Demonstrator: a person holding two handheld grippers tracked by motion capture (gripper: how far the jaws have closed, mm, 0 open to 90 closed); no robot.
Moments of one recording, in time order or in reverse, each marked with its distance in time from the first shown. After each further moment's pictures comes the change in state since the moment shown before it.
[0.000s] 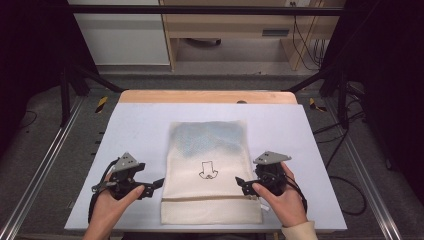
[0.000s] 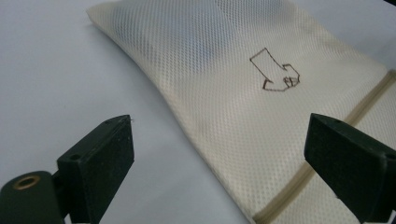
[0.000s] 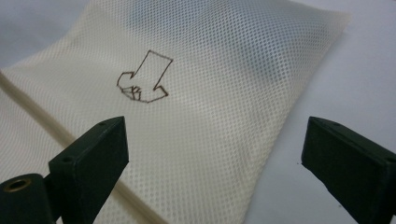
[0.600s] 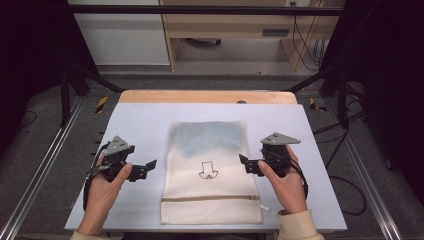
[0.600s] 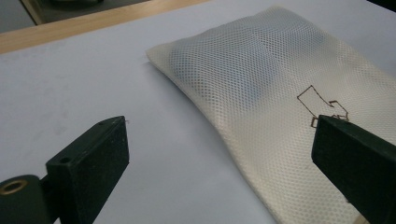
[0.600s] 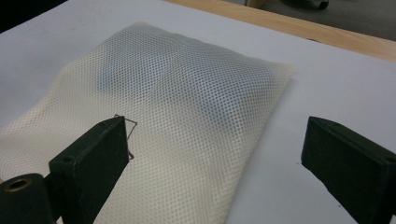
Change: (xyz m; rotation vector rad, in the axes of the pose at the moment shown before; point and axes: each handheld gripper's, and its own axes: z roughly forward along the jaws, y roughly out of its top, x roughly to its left) left arm 0.031 0.021 -0.010 -0.068 0.111 0.009; right arm -0.028 0.032 -0.003 -0.126 -0.065 0.076
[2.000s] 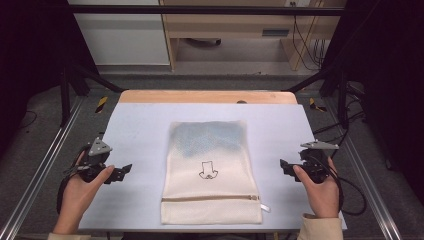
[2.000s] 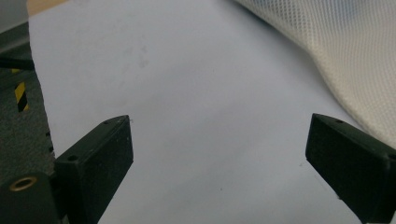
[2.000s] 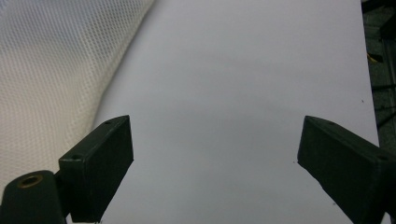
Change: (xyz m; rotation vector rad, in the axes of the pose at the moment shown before) left arm 0.047 -0.022 -0.019 0.226 0.142 0.079; right arm -0.082 -0.047 -0.035 0.173 -0.247 0.166
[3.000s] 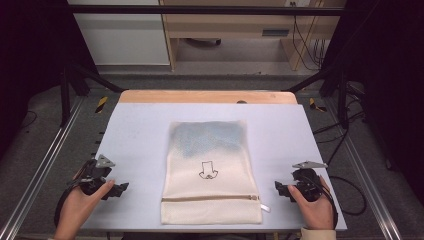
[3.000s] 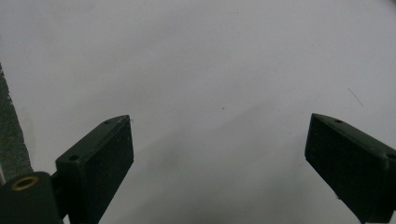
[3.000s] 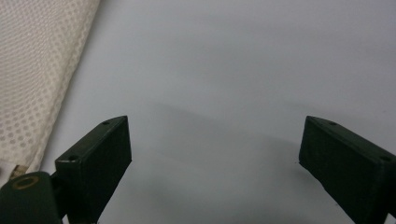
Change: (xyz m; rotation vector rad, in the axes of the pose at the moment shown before) left arm -0.002 -0.043 0.021 0.187 -0.016 -0.002; right arm 0.011 -0.056 0.021 0.124 0.054 -0.019
